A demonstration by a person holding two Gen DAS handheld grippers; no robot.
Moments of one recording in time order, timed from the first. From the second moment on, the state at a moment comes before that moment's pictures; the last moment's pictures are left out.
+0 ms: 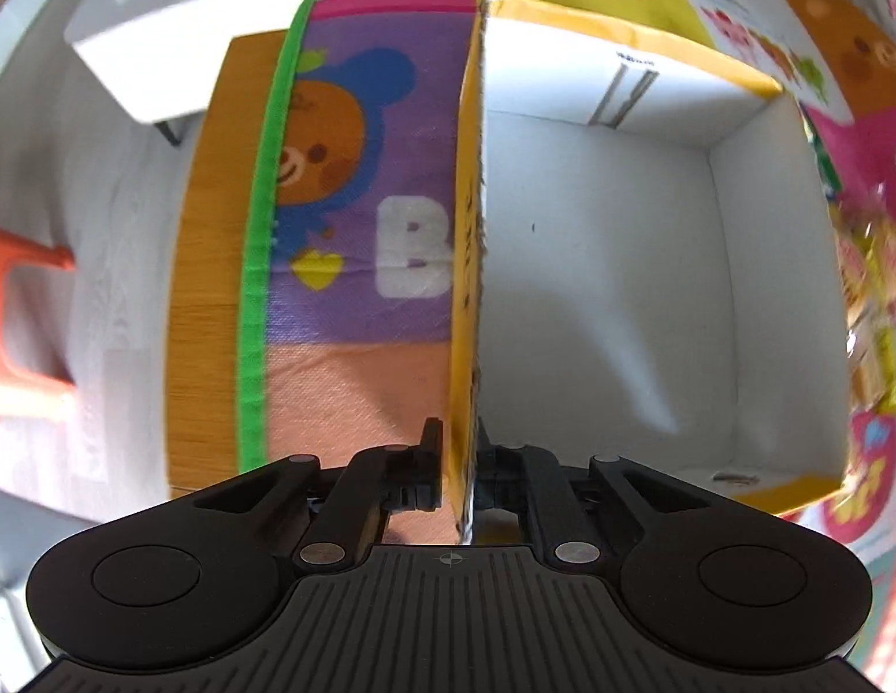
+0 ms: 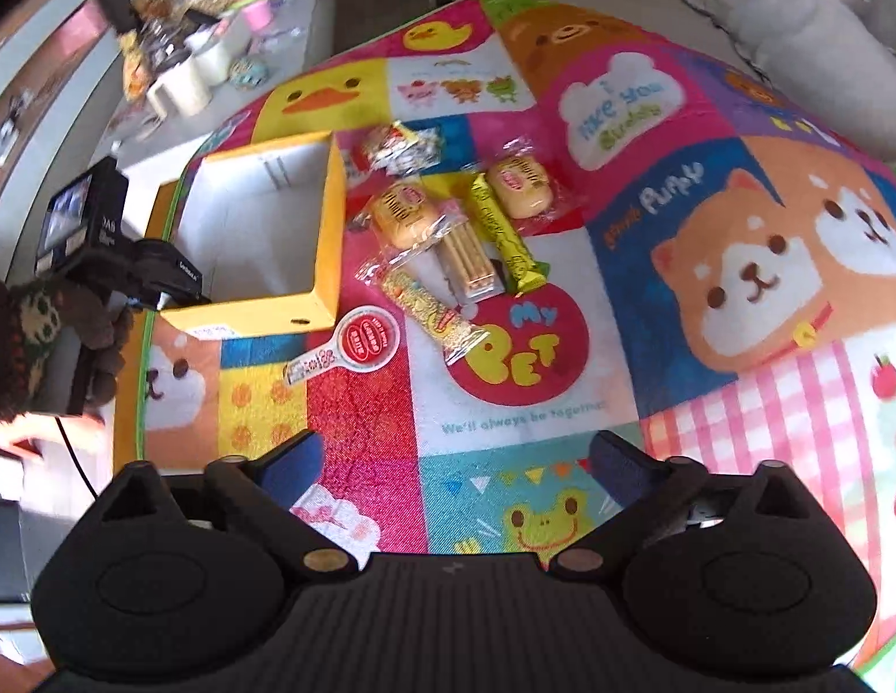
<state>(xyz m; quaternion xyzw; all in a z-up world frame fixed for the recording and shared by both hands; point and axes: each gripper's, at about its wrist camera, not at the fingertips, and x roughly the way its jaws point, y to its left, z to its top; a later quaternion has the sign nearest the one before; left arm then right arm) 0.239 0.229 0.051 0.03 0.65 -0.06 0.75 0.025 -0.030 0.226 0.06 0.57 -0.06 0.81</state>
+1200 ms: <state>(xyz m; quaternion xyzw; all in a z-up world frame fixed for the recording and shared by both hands) 0.227 0.212 0.055 -0.01 0.66 -0.03 0.75 0.138 -0.071 0.200 -0.02 0.59 0.04 0.81</state>
